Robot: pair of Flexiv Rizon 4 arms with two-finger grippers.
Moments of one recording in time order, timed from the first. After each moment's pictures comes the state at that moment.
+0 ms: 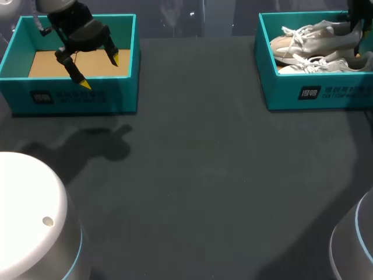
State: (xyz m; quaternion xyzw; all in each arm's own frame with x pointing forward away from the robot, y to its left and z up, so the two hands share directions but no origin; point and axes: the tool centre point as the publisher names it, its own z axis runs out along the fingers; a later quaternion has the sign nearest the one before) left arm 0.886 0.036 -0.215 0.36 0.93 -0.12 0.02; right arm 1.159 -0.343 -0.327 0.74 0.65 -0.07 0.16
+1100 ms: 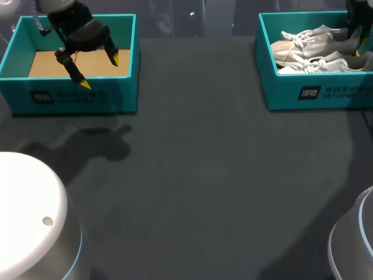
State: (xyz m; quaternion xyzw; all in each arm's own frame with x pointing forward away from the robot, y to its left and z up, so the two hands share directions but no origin) left arm 0.886 0.036 -0.215 0.36 0.93 -0.12 0.02; right arm 1.160 -0.344 -0.353 0.73 0.67 -0.07 0.12
